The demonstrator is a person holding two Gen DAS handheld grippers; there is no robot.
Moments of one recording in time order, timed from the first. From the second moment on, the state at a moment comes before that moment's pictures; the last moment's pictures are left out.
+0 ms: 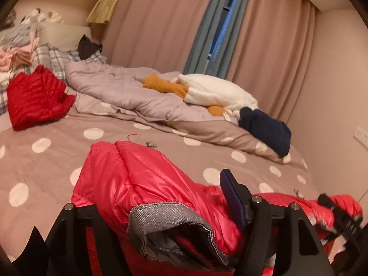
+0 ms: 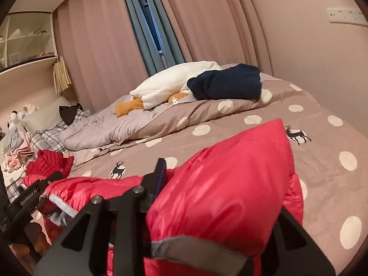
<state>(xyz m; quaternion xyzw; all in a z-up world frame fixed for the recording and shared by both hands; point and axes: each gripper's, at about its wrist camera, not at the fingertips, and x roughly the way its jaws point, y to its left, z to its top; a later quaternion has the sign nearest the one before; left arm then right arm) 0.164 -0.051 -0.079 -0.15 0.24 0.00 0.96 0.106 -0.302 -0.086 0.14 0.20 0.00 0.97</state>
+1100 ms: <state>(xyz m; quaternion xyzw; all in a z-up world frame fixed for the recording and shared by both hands) 0.120 -0.031 -0.048 -0.20 0.17 -0.04 0.96 0.072 -0.288 -0.073 0.17 0.18 0.04 0.97</state>
